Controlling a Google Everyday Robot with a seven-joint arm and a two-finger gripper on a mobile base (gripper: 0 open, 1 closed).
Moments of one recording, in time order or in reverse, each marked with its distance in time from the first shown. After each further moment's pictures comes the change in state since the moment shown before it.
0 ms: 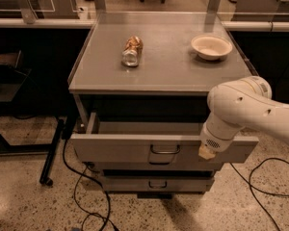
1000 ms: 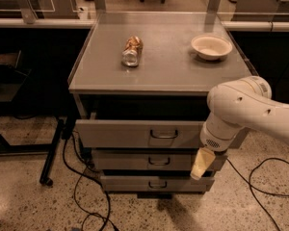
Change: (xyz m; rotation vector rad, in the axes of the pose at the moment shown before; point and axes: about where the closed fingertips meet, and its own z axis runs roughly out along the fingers) arm 0.000 0.000 0.000 0.000 0.000 0.000
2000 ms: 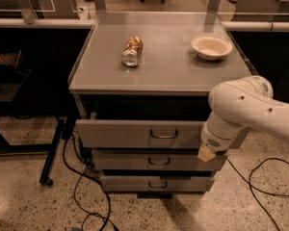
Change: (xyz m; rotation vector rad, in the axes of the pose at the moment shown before) arm 0.000 -0.001 -0.001 -0.007 -0.007 0.000
